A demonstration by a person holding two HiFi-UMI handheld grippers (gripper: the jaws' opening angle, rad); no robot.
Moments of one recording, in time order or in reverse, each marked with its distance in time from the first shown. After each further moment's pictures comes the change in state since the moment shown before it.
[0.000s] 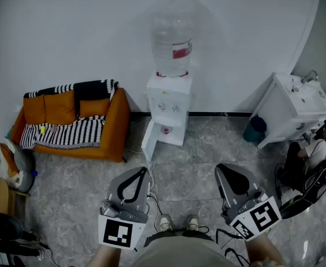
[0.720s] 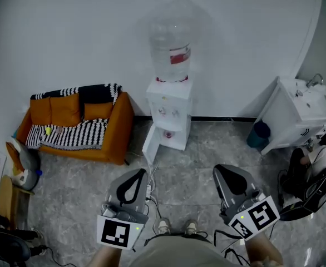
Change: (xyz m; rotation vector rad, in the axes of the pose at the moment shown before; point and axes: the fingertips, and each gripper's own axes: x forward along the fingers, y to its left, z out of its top) left arm 0.028 -0.032 0.020 -0.073 -0.012 0.055; right arm -0.013 -0.048 0.001 0.041 -0.026 0.053
